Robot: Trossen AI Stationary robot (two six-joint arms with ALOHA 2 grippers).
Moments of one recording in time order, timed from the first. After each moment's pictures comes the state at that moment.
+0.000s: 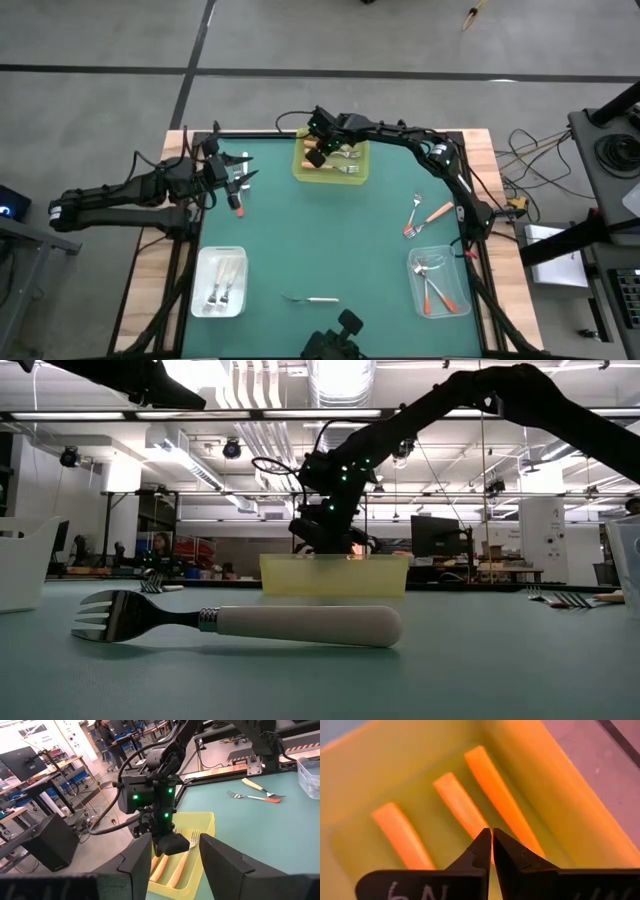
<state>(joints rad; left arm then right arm) 0.15 0.58 0.62 -0.21 -0.33 0.31 -0.52 2.32 1.96 -0.68 0.09 0.12</state>
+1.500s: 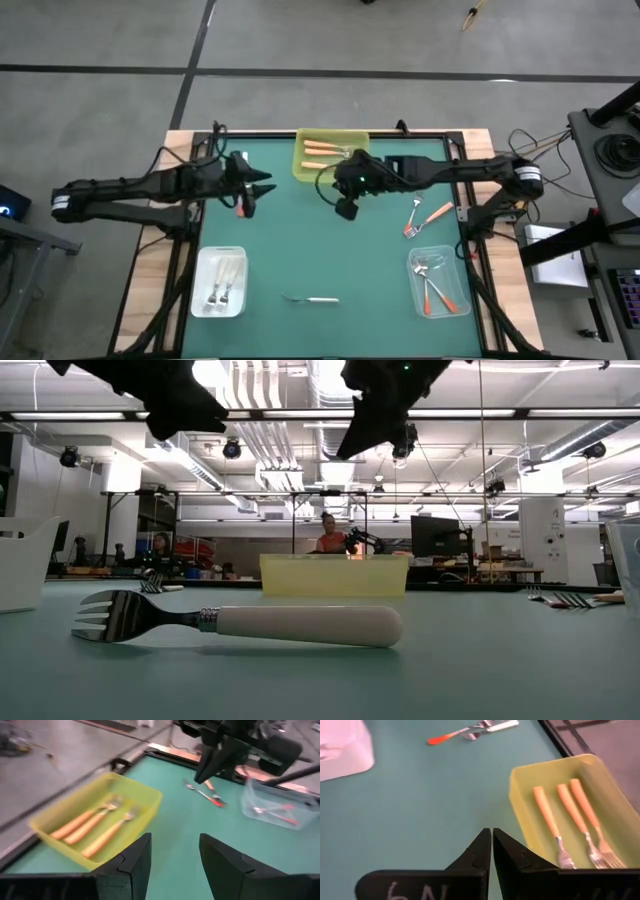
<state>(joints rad) 0.14 0.81 0.69 -0.26 -0.17 -0.21 -0.10 1.58 1.35 -0.51 0.16 0.13</state>
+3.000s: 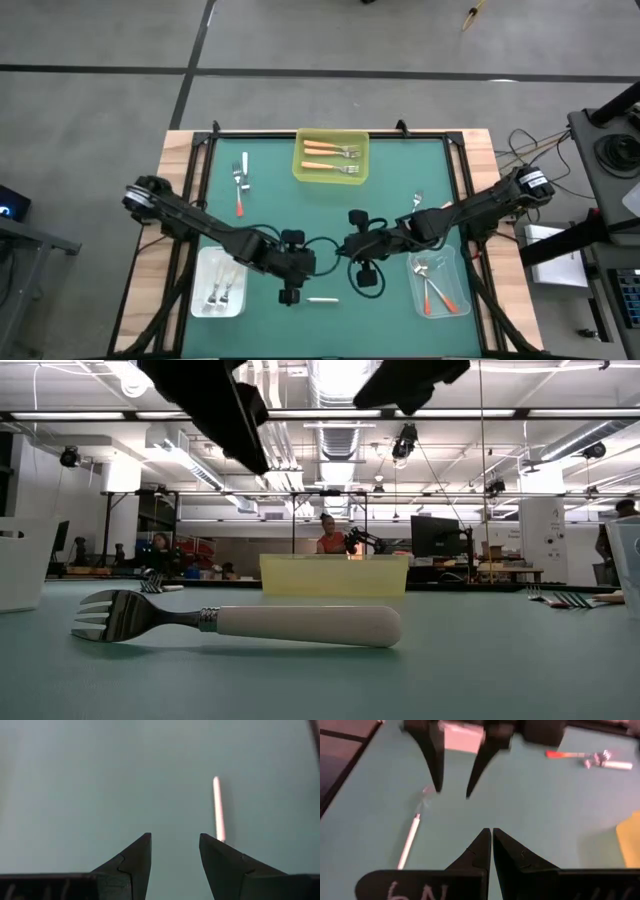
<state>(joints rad) -0.42 1.70 1.26 -0.57 -0.20 -0.32 0.32 1.54 1.14 -0.26 0.21 0.06</state>
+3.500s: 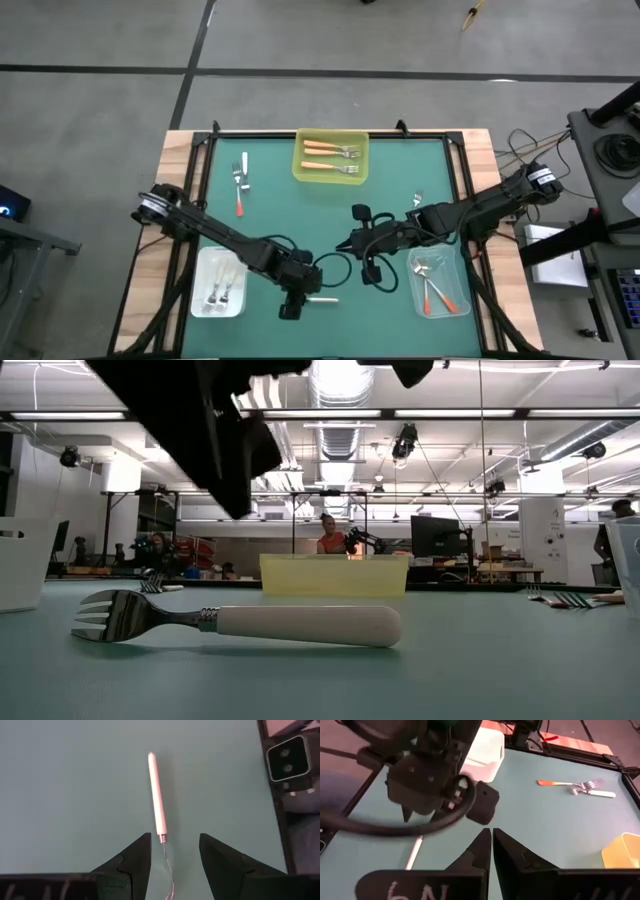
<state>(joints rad) -0.42 1.84 1.30 -0.50 0.10 -0.33 0.32 1.47 1.14 -0.22 0.21 0.00</state>
